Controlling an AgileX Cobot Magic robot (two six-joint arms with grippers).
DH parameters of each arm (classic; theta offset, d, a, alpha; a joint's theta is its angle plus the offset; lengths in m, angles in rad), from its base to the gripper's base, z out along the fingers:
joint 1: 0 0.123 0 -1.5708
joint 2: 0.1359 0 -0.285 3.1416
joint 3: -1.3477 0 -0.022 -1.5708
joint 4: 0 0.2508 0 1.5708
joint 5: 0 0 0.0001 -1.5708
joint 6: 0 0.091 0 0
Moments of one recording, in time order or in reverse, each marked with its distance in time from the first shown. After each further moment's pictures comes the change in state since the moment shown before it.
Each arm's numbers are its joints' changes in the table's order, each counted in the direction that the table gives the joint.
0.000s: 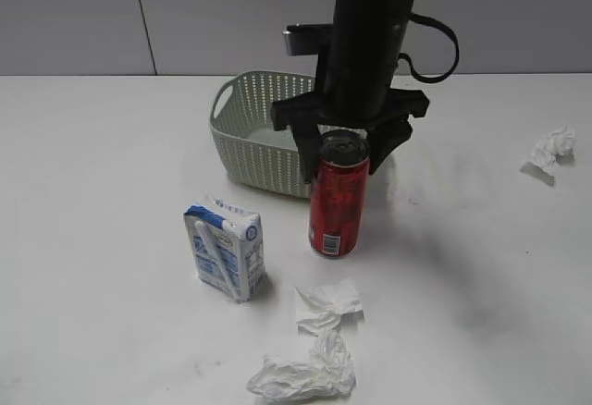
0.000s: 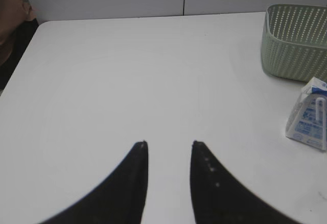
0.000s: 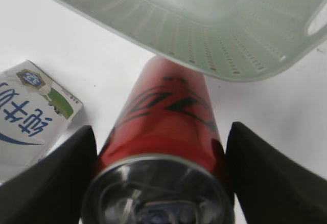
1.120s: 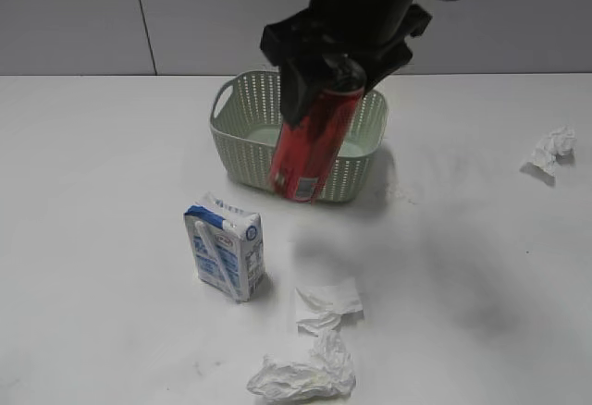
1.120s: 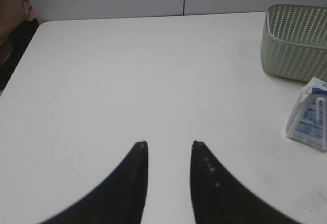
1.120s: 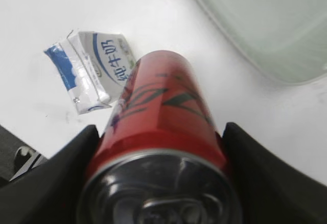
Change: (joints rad) left arm 0.000 0.000 0.000 0.000 0.000 0.000; right arm 0.028 -0.197 0.007 0.088 -0.009 -0.323
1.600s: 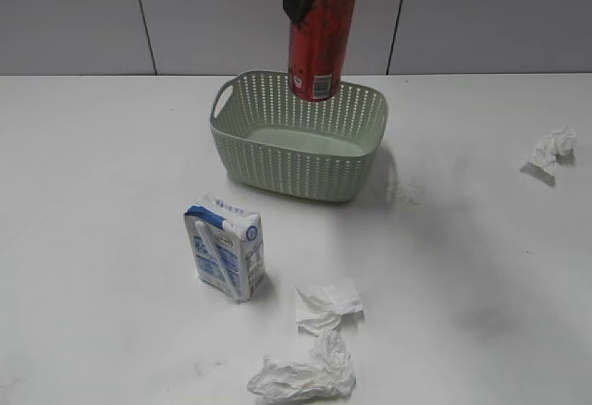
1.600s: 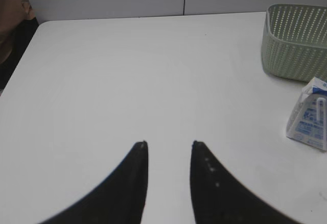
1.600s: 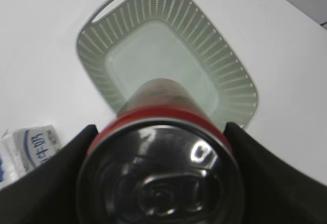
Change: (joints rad) left arm 0.000 0.000 0.000 0.000 0.000 0.000; right arm -0.001 0.115 0.348 -0.239 0.003 -0.051
